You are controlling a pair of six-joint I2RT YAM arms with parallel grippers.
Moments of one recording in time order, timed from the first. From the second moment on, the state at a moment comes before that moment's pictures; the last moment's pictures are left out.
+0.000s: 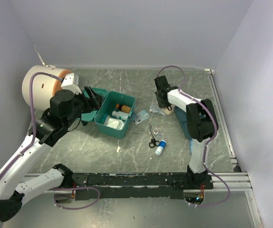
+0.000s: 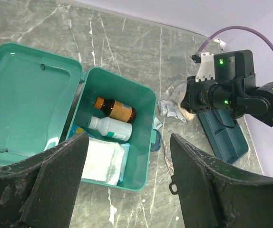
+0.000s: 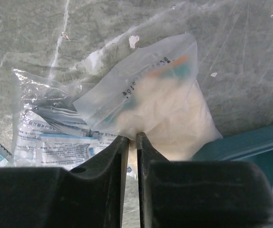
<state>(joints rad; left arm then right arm) -0.59 0.91 1.06 -0.43 -0.25 -0.56 0.35 2.00 1.41 -0.49 0.27 0.06</state>
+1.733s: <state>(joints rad) -1.04 1.44 1.00 0.00 -0.10 -0.53 0.51 0.96 0.71 -0.26 -0.07 0.97</state>
